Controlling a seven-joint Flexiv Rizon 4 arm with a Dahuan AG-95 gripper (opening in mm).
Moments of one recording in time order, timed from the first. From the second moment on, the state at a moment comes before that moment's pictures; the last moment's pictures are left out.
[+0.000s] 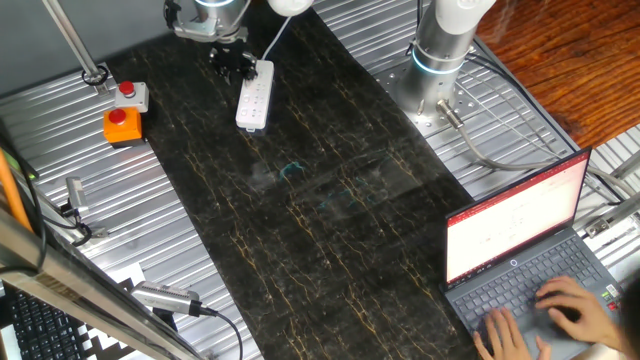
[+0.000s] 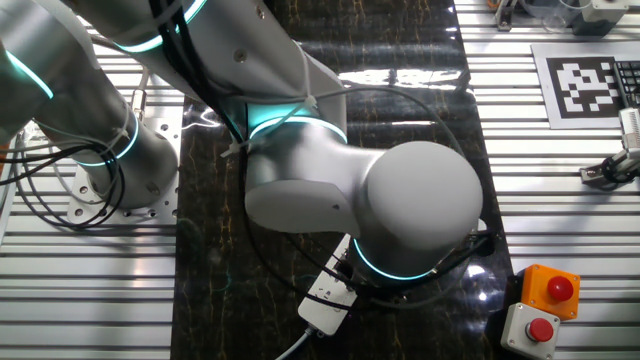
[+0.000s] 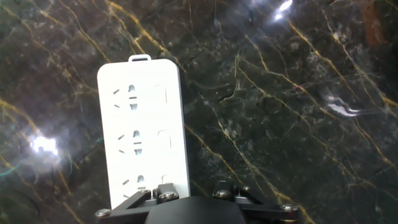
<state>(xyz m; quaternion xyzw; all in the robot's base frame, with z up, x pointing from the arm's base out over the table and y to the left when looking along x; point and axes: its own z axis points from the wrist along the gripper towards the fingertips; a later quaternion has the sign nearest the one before) 0.434 -0.240 0.034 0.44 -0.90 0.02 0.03</state>
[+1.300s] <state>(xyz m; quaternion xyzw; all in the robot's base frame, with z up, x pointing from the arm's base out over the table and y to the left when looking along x) 0.446 -0.215 0.045 0.43 -0.90 0.02 0.03</state>
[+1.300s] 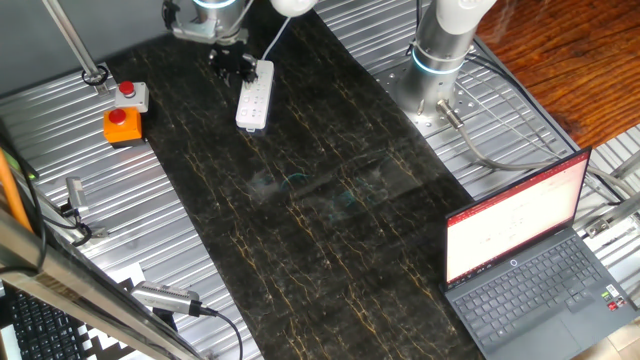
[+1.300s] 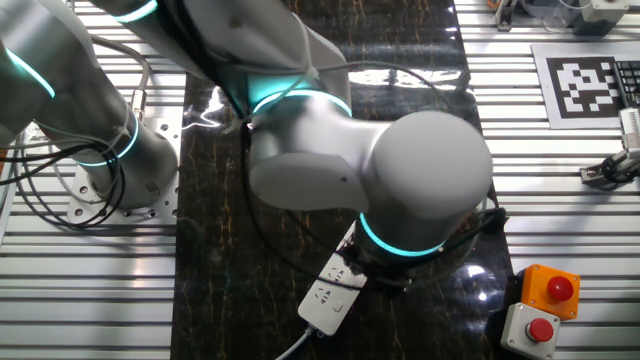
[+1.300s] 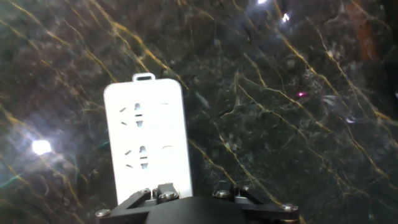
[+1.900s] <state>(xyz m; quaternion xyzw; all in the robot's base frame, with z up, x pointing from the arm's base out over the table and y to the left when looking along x) 0.452 -0.205 0.039 0.43 -0.90 0.03 0.02</state>
